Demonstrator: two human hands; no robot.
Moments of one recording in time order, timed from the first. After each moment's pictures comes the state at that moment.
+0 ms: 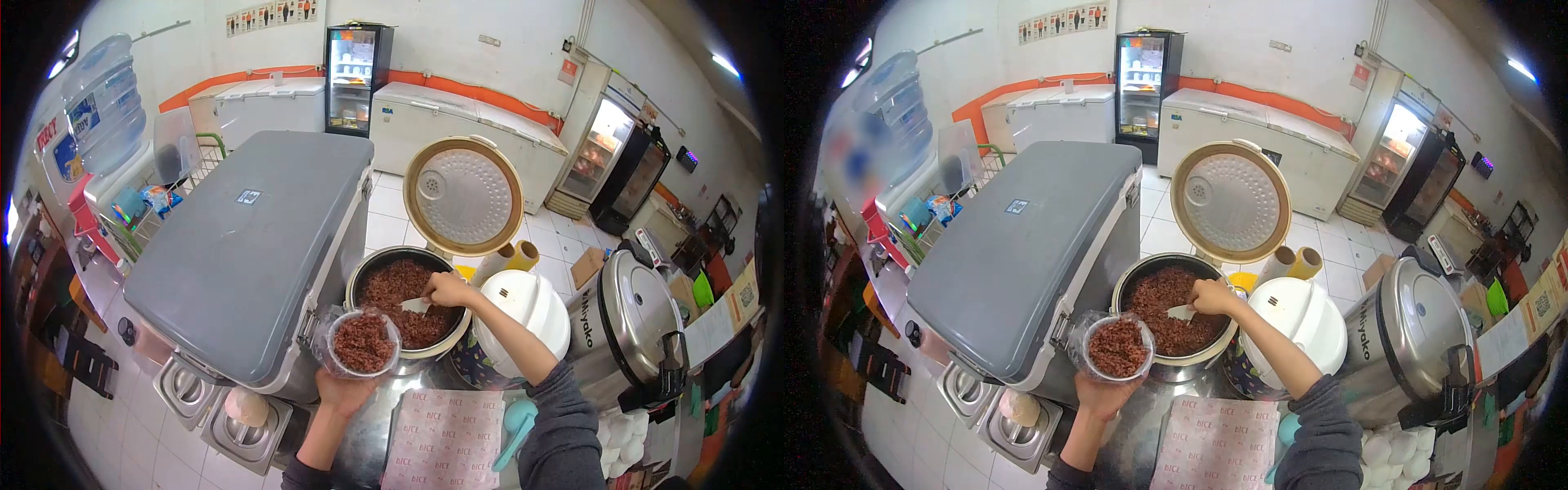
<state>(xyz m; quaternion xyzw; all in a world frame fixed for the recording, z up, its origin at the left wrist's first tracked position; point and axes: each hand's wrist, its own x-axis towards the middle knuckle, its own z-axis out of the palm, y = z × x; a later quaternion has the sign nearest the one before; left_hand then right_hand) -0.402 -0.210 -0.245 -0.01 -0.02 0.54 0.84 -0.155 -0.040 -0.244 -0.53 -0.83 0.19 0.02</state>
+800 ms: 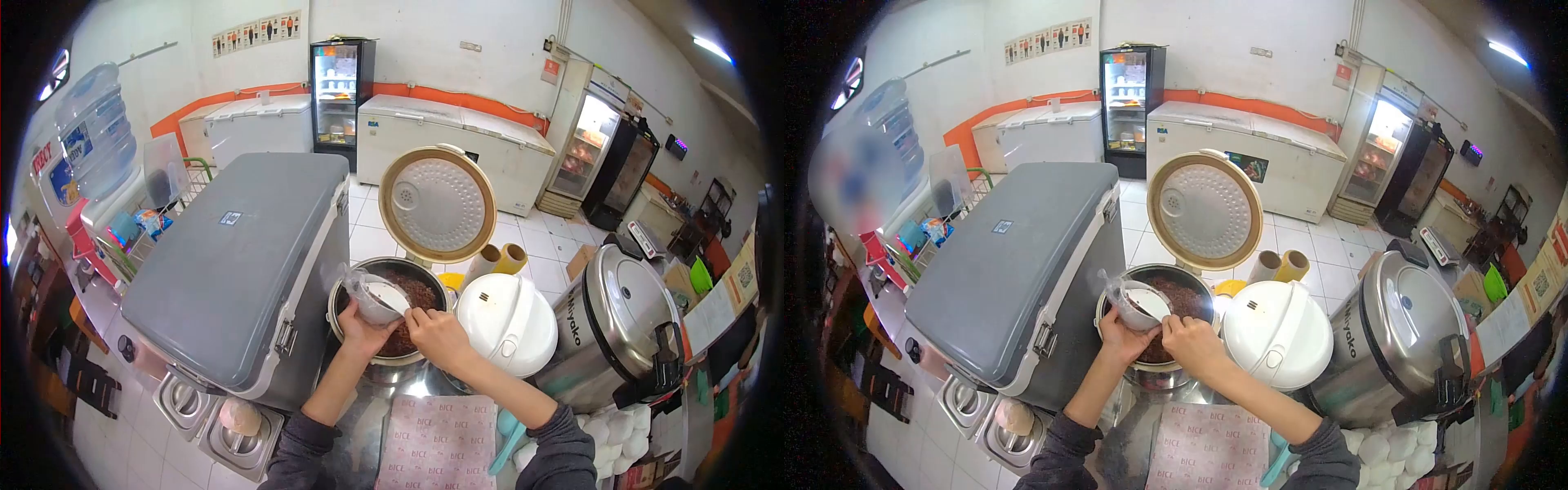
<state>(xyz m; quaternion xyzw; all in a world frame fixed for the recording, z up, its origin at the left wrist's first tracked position) -0.333 -0.112 -0.234 0.05 0.21 0.54 0.82 -0.186 -0.166 -0.186 -0.45 -0.86 -0.22 0.12</state>
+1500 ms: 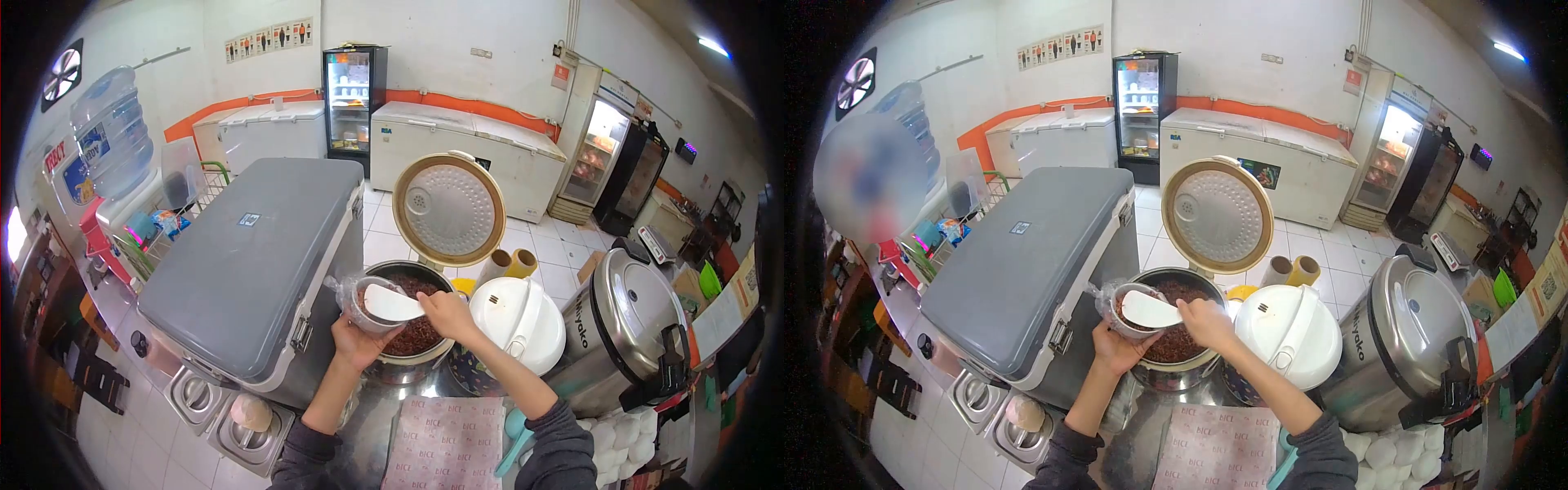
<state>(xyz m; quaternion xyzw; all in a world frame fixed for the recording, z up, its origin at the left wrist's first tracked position) -0.371 -0.132 -0.237 0.13 0.08 0.53 0.84 -0.181 -0.120 -0.197 -0.62 -0.73 0.11 0.27</state>
